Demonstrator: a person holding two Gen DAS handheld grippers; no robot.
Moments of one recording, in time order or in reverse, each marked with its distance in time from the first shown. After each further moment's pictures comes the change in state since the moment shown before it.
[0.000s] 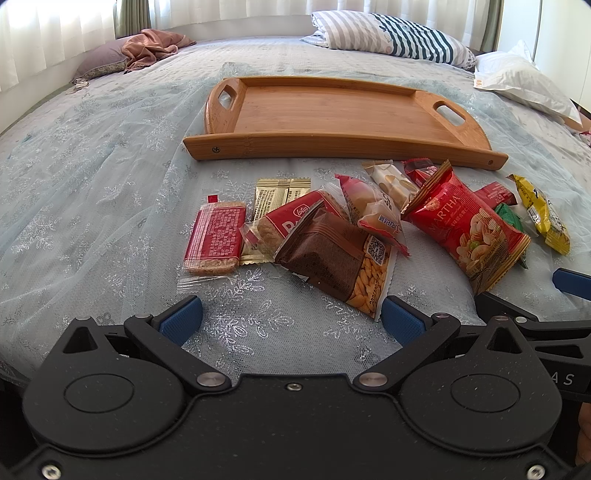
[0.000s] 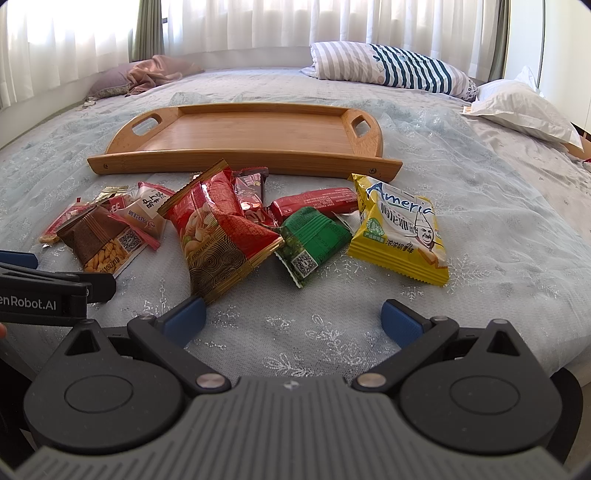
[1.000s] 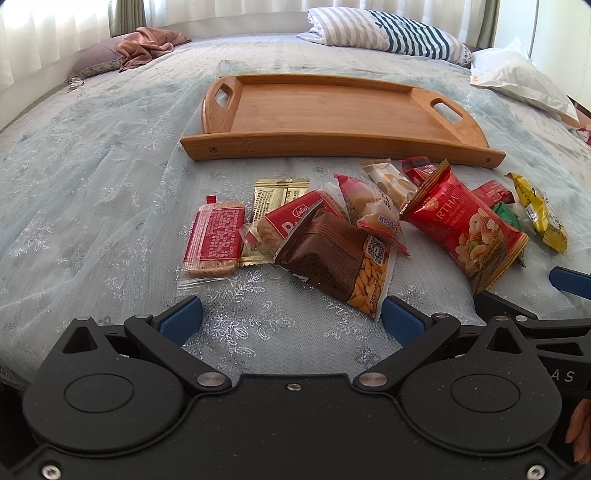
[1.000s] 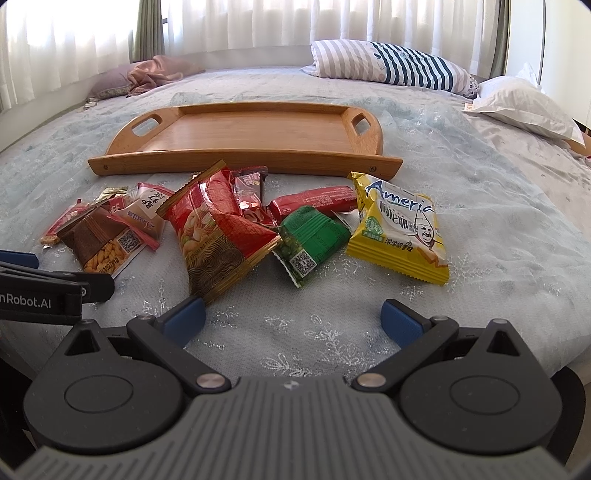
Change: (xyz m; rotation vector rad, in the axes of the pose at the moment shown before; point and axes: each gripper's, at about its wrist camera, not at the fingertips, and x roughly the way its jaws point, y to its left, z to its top) left arm 0.002 0.000 0.001 0.008 0.006 -0.017; right arm 0.000 -0.003 0.000 0.005 0.003 0.013
